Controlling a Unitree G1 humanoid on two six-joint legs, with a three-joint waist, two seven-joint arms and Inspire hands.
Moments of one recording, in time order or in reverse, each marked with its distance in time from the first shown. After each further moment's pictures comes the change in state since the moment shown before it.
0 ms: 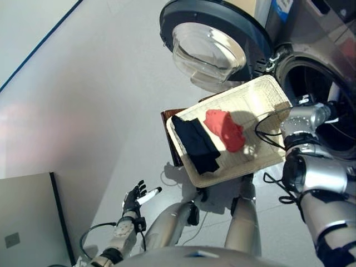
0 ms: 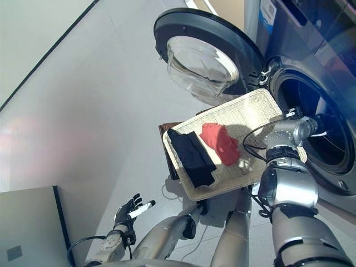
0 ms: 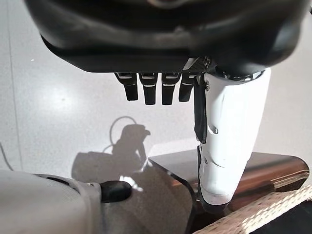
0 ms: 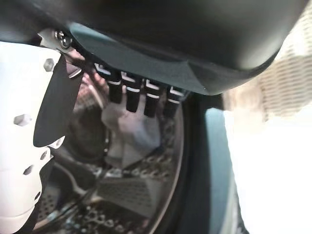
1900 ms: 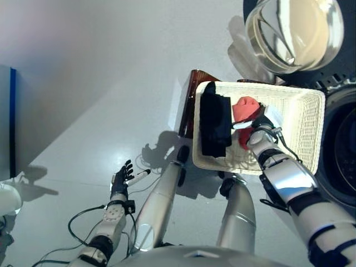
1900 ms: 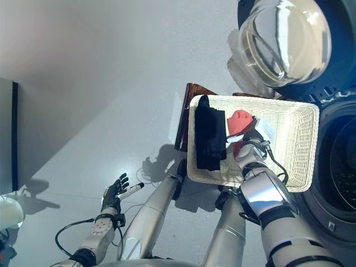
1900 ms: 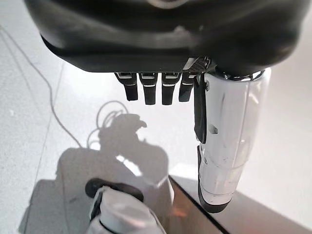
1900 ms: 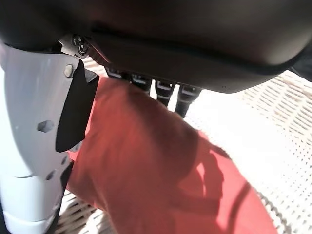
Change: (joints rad) left arm -0.039 0.096 0.121 -0.171 0.143 0.013 0.074; right arm 0.010 0.125 0.694 0.314 -1.171 0.465 -0.062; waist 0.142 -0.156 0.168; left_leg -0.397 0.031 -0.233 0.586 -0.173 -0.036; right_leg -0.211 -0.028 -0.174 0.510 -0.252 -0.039
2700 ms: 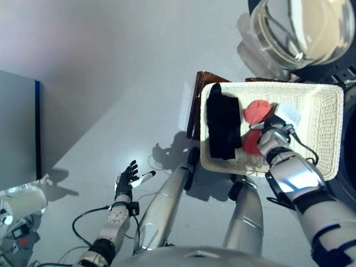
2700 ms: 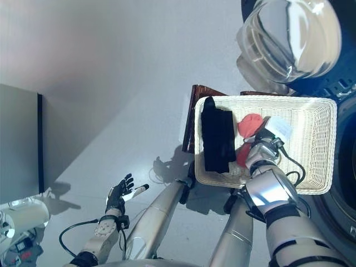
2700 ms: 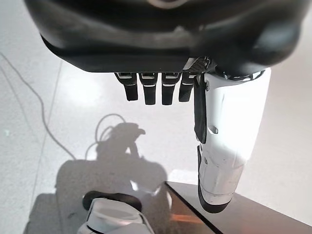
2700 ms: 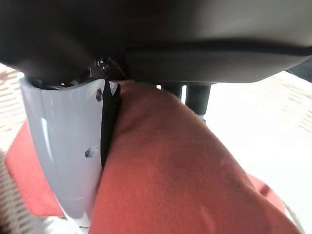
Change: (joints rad) left arm 0.038 -0.013 -0.045 -0.064 0.021 0.023 0.018; right arm 0.013 -0.045 0.019 0.020 -0.168 0.105 -0.004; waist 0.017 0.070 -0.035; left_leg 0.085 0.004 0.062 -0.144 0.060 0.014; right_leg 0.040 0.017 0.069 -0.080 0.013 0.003
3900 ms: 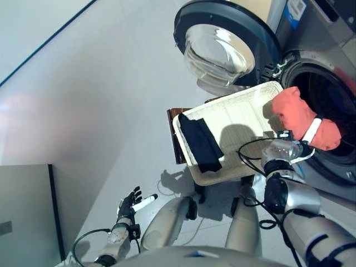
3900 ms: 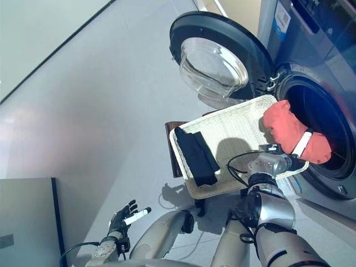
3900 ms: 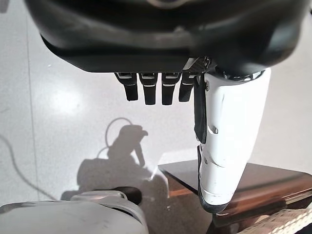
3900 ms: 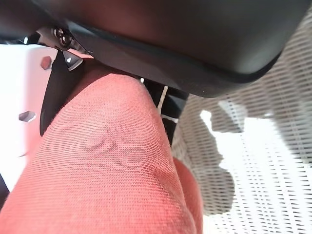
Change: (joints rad) left arm 0.049 -0.060 -0.033 0.238 -0.099 -0.028 -0.117; right arm 0.187 0.079 -0.896 -0.447 1.491 -0.664 0.103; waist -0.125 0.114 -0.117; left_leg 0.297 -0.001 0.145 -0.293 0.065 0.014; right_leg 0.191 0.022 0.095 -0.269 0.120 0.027
